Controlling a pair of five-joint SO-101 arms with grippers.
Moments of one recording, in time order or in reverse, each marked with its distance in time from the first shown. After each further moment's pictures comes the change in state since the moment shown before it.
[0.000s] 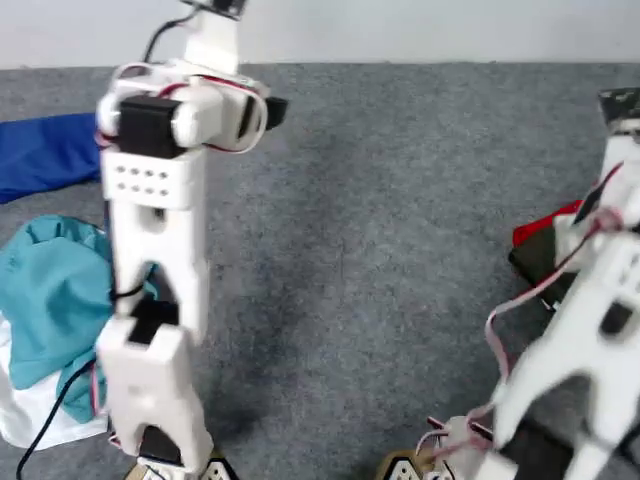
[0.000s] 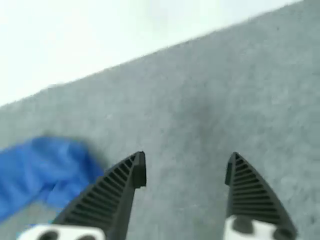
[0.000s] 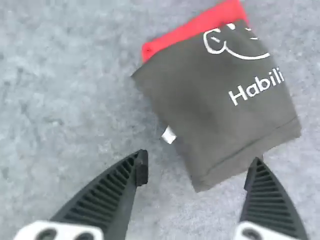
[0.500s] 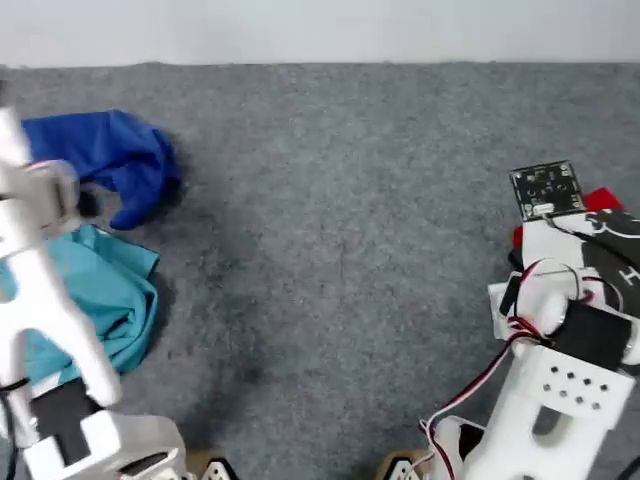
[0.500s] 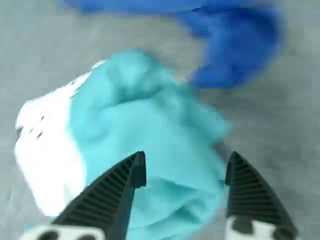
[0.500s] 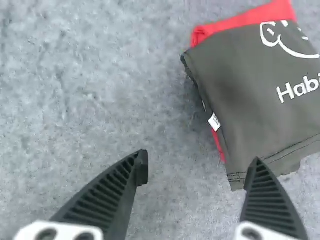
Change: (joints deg) left arm -42.1 -23.0 50.6 -4.3 0.0; right arm -7.5 -25.4 32.5 -8.0 0.0
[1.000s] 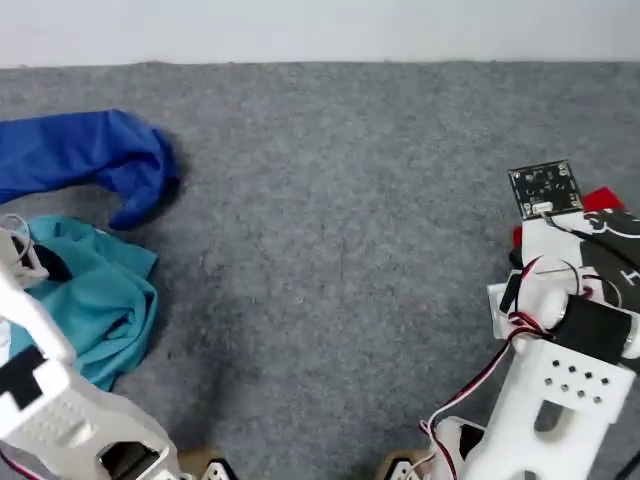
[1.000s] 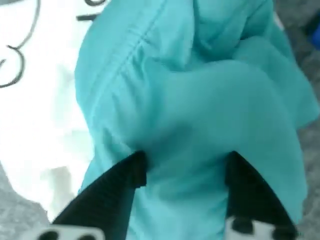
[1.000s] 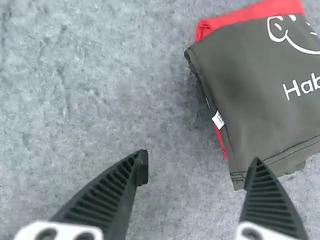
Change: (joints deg) left arm -9.4 20.3 4.3 -4.1 0.0; right arm 0.0 0.5 0.4 0.0 0.0
